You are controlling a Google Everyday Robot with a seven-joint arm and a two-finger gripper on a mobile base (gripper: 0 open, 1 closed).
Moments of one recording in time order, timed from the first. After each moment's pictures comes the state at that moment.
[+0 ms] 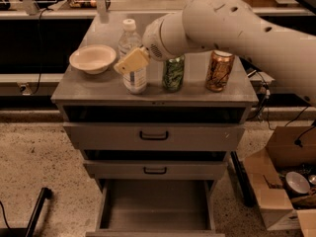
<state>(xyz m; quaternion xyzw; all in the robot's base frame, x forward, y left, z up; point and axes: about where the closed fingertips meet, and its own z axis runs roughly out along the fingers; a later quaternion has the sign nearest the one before) 0.641 0.050 0.944 -0.47 0.73 0.11 0.49</state>
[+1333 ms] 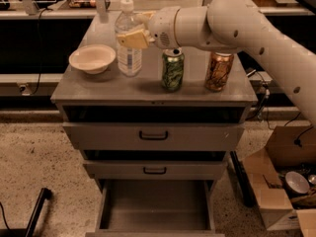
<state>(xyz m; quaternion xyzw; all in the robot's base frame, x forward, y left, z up) 0.664 0.069 0.980 -0.47 0.62 0.27 0.56</state>
